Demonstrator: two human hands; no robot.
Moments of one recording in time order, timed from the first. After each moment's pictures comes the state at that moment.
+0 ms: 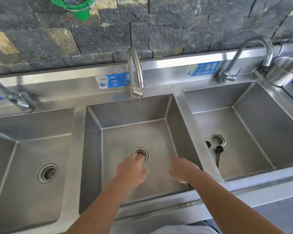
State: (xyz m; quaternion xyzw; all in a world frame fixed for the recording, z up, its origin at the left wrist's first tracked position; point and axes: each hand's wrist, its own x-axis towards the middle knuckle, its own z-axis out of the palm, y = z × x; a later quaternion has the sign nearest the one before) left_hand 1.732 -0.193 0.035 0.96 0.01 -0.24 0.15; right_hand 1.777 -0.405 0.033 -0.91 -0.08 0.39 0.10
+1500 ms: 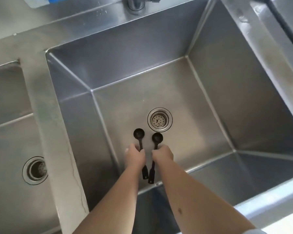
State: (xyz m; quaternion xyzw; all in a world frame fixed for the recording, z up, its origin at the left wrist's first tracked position) left_hand 1.936 -0.616 -0.258 0.82 0.33 -0.31 0.34; right_hand 1.940 -0.722 -0.258 -0.75 0.40 0.39 0.37
